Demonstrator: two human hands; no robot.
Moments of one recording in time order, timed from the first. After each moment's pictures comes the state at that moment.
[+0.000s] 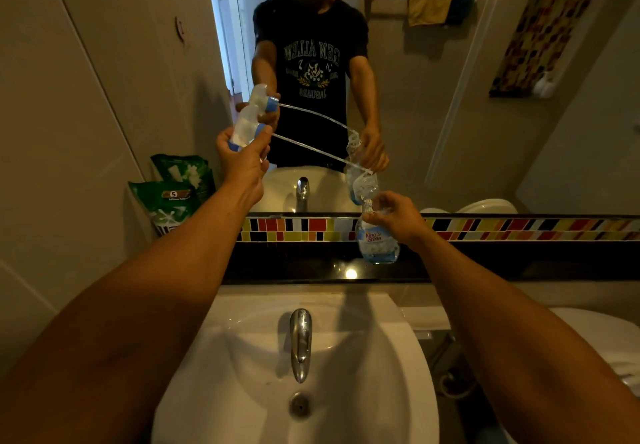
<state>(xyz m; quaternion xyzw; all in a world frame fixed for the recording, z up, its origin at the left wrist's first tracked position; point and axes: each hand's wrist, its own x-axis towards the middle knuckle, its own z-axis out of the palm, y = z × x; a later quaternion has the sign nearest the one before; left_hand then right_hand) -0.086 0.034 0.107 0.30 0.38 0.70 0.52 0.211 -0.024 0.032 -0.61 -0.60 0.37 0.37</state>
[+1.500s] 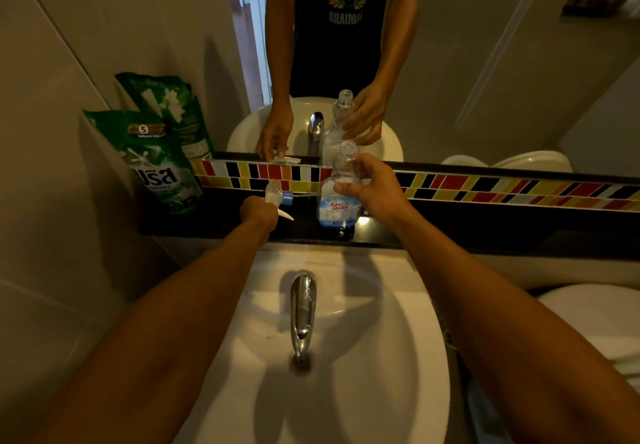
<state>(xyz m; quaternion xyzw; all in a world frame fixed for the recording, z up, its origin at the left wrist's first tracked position) -0.083 0.055 -0.129 0.31 0.78 0.34 0.42 0.143 0.021 -0.036 -0.55 -0.60 0.43 0.38</state>
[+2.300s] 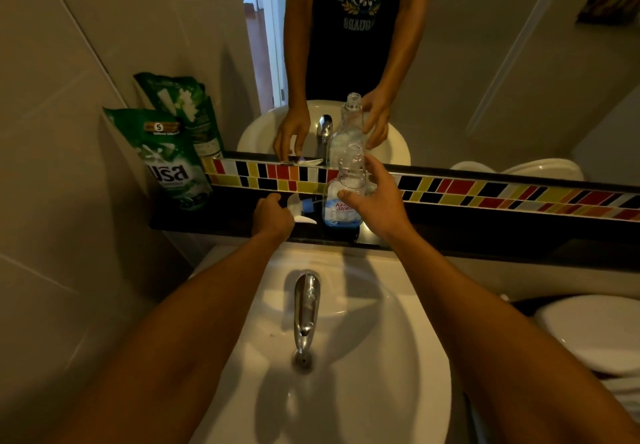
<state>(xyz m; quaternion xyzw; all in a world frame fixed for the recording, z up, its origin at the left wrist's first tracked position) -0.075 0.031 -0.133 0.46 0.77 0.32 0.32 0.131 0.003 -0.054 -0.58 -0.57 0.39 0.43</state>
